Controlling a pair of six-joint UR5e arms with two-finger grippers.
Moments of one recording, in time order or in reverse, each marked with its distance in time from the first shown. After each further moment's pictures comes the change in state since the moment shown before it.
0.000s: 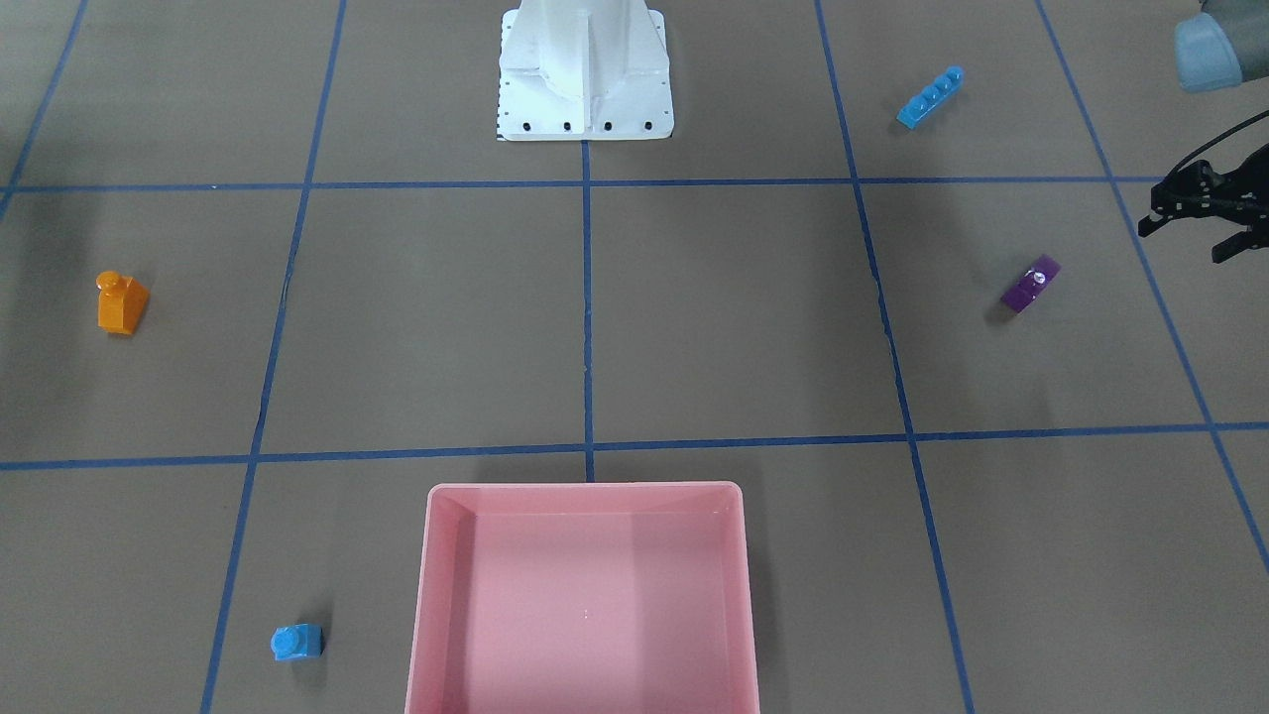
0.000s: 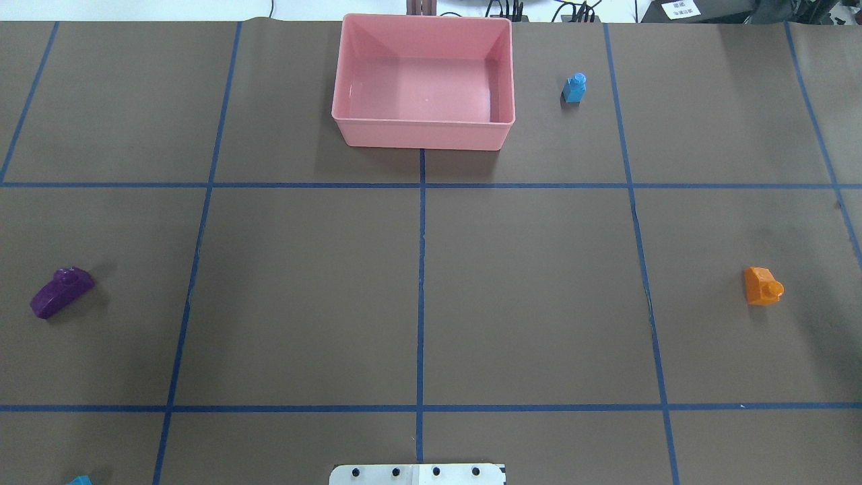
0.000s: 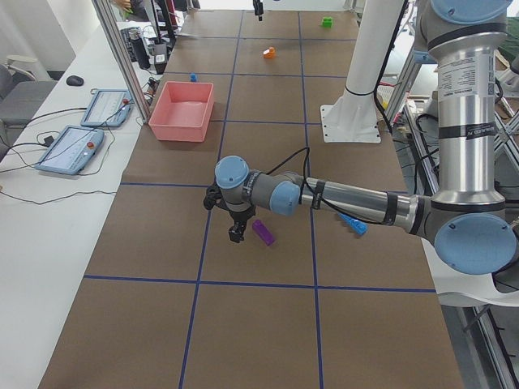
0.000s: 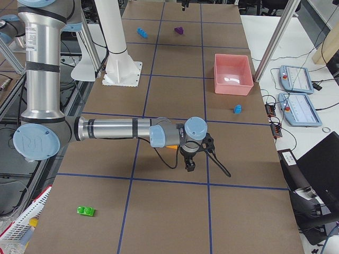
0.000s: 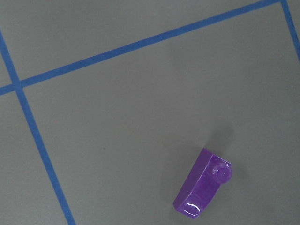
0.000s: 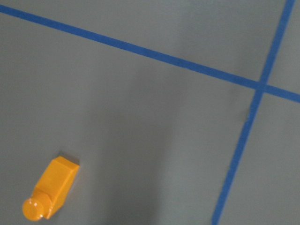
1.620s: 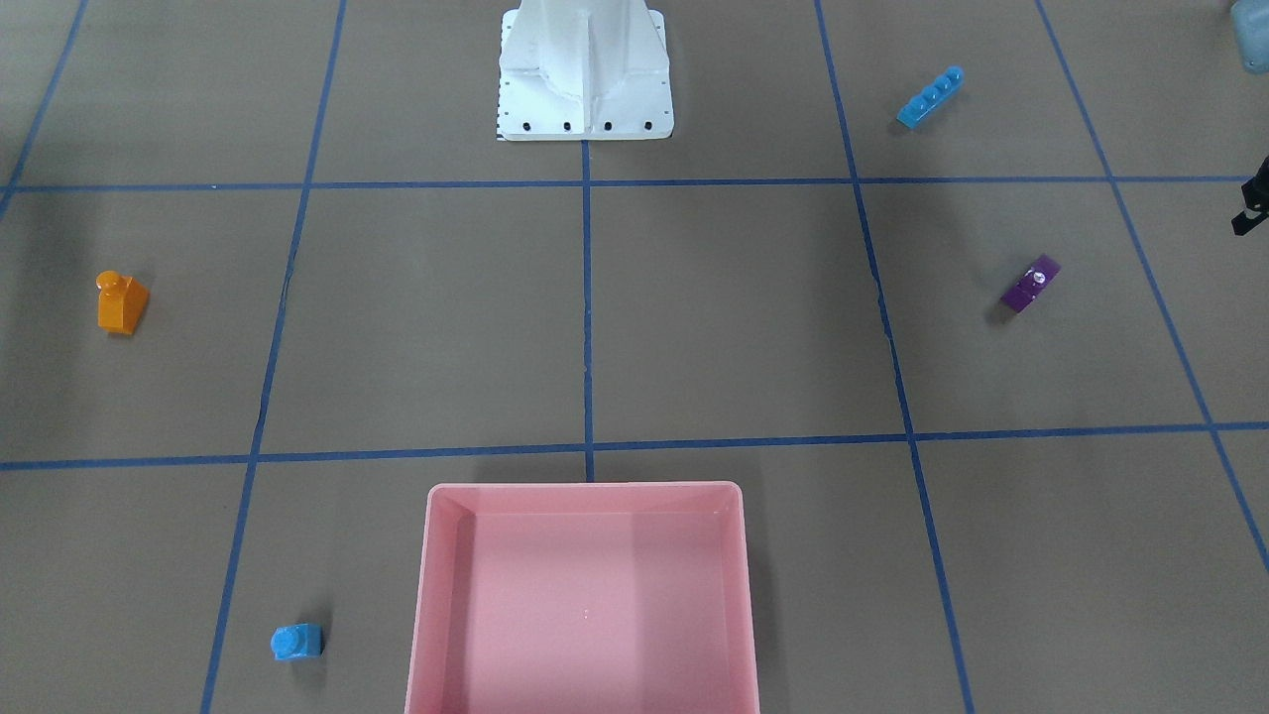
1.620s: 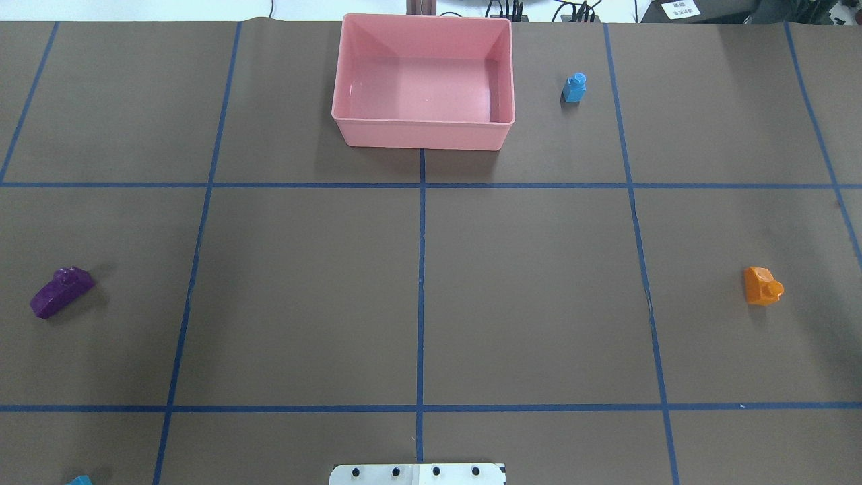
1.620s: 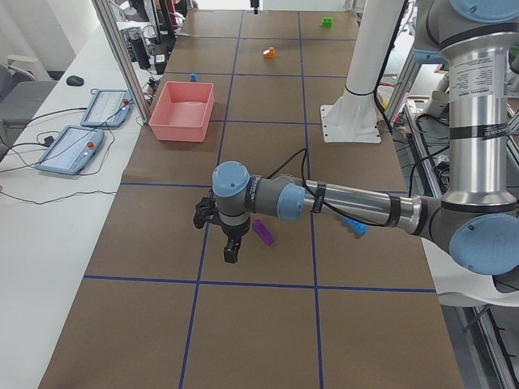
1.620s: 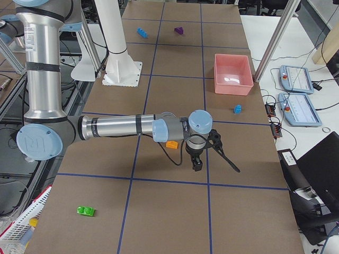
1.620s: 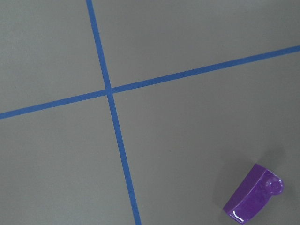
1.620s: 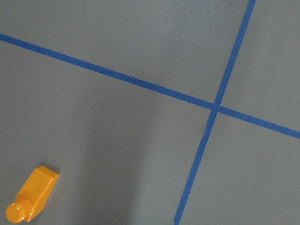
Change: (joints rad) left arm -0.160 0.003 0.023 0.093 0.107 0.002; right arm 0.125 0.016 0.038 -0.077 -0.057 -0.132
